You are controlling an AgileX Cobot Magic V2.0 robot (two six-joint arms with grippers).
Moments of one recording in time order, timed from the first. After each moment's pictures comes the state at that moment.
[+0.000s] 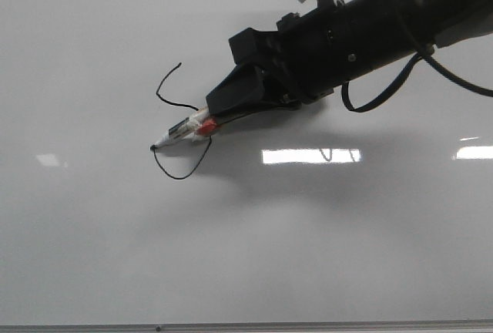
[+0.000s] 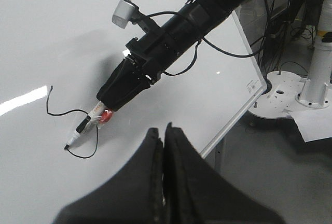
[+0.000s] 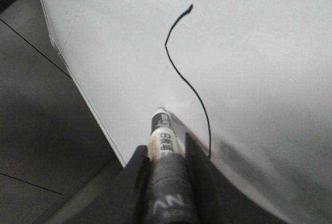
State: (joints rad) left arm -0.83 0.19 -0.33 -0.21 0.37 0.24; right arm 0.36 1.80 -1.04 1.65 0.66 -1.61
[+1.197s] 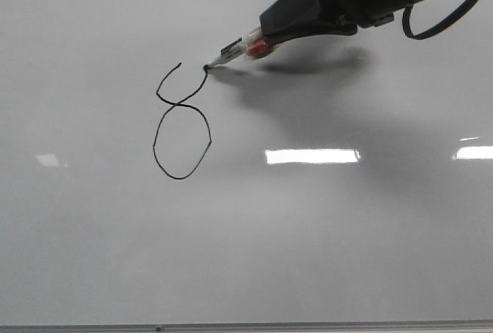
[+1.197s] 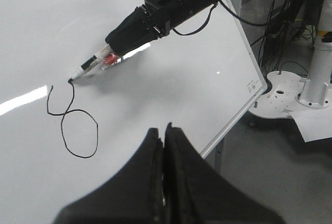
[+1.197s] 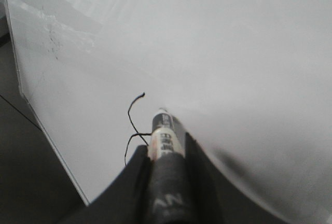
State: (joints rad) left arm -0.83 0.19 -0.33 -0.21 0.37 0.24; right arm 0.25 1.62 -1.02 1.64 0.62 -1.60
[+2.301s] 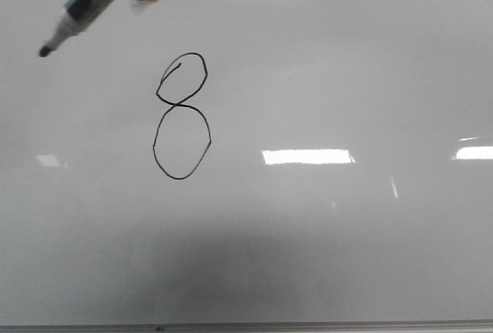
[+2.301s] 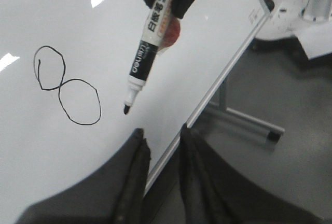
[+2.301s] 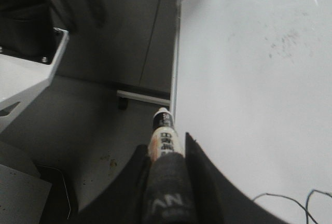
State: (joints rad) left arm -0.83 0.52 -0.59 -0.14 0.63 0.33; right arm 0.61 1.33 -1.14 0.96 0.87 -1.56
